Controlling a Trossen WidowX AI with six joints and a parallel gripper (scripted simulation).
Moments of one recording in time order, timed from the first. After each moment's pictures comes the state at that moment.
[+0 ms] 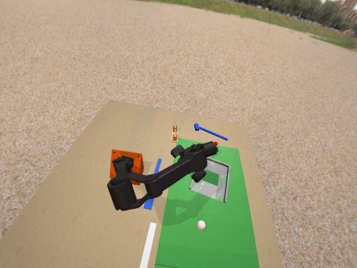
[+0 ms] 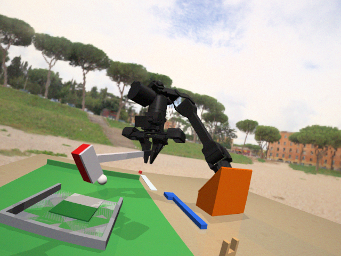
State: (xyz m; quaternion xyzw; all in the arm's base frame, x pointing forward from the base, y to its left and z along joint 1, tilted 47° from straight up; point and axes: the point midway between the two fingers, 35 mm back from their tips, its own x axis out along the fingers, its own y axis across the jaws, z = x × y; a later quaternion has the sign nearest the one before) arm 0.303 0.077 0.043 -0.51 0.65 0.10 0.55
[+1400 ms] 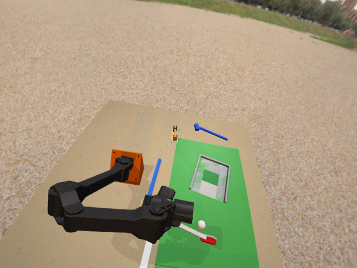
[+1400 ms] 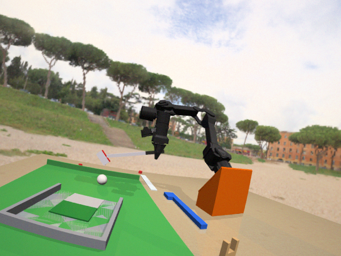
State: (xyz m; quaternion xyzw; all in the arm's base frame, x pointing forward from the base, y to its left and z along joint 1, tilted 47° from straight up) arm 0.220 -0.095 0.201 -0.22 0.59 -0.33 0.71
